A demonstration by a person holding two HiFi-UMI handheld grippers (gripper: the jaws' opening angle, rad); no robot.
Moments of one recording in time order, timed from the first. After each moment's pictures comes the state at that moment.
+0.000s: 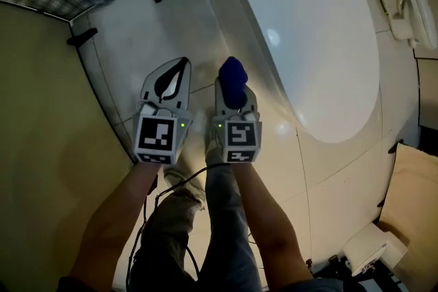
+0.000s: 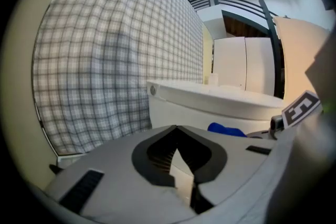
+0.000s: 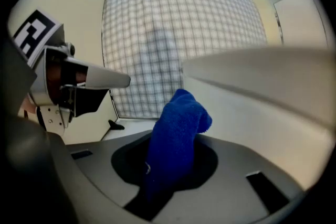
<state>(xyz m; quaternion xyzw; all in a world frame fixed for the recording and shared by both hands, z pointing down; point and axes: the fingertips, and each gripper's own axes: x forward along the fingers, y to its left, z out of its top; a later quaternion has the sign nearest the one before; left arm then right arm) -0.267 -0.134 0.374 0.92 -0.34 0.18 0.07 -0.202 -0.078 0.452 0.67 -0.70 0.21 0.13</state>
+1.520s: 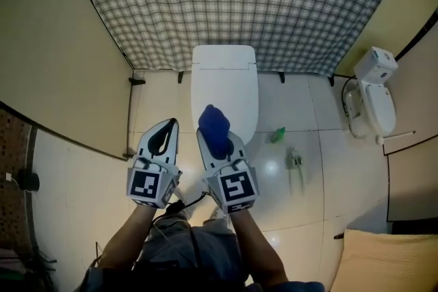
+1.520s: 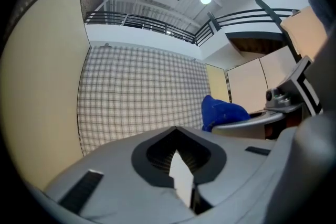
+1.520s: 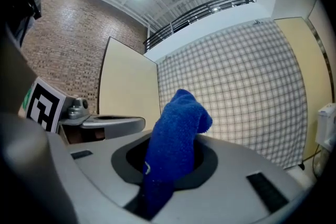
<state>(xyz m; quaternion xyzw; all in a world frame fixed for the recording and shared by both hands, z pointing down) -0.050 0.200 -0.194 0.84 -0.54 0.05 -0.02 0.013 0.209 -0.185 0.44 -0.90 0.06 0.00</state>
